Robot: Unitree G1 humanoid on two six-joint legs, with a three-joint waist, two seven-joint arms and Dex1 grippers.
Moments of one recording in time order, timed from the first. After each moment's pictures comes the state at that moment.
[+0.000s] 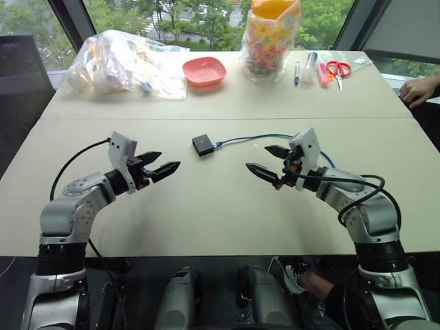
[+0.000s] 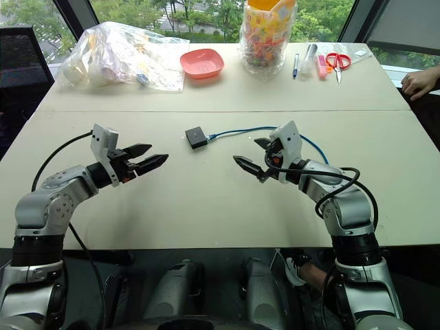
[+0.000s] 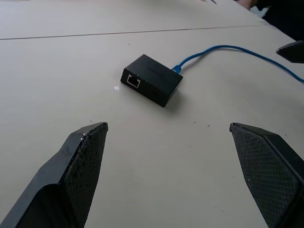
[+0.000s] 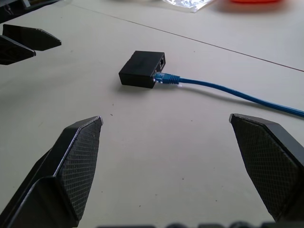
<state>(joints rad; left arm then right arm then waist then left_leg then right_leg) -0.36 0.56 0.18 -0.06 -0.58 0.70 -0.73 -0.39 -0.49 -0.01 -0.19 0.45 0.64 0.66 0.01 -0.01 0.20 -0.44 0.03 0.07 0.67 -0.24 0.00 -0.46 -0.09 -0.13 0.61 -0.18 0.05</state>
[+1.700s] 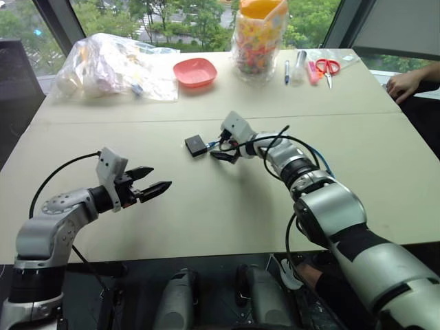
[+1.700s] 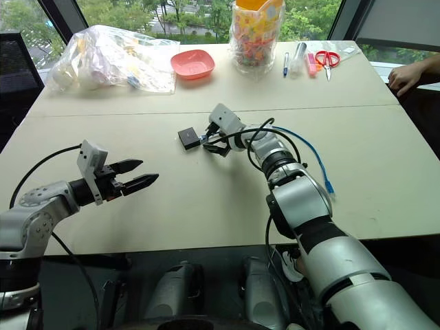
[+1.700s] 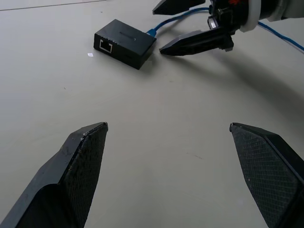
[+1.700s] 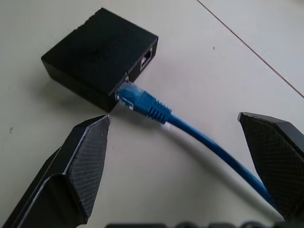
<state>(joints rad) -0.14 0.63 0.25 -0.28 -0.60 0.72 -0.76 -1.26 -0.10 0.22 1.37 -0.14 -0.05 0.63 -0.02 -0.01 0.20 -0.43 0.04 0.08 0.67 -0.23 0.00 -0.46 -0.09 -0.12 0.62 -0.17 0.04</state>
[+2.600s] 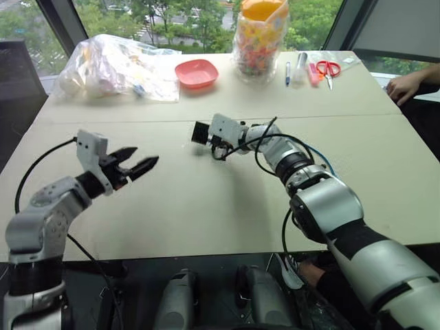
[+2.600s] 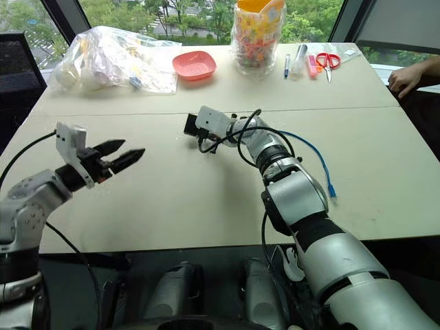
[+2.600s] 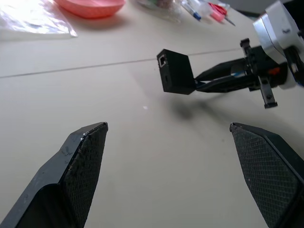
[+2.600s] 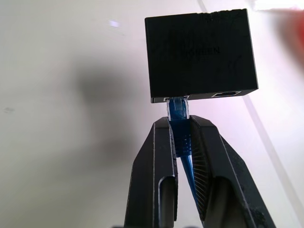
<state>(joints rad) -0.43 0.62 0.34 0.00 -0.69 0.72 -0.70 -1.29 -0.19 0.30 1.30 -0.42 -0.31 0.57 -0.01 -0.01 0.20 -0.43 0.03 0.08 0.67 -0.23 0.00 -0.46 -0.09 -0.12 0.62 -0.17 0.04</state>
